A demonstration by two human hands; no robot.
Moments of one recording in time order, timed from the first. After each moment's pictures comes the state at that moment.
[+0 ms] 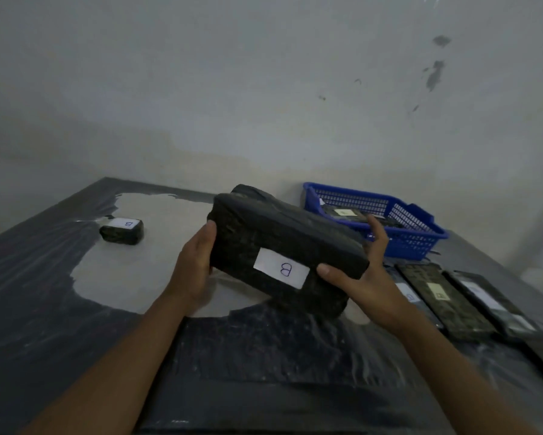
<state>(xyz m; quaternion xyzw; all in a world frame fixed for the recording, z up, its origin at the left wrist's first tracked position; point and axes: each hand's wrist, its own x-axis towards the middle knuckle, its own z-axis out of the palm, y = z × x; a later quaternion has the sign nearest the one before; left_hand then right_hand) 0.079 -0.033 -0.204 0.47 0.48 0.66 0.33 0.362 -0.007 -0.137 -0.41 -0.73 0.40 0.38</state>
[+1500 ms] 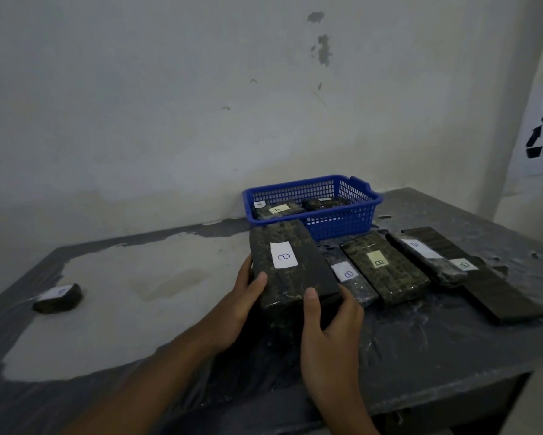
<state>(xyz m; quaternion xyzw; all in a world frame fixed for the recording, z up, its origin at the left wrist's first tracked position) 0.251 0.012 -0.186 0.60 0.52 0.43 0.42 0.415 -0.050 -0.210 -0.51 -0.48 0.38 0.61</state>
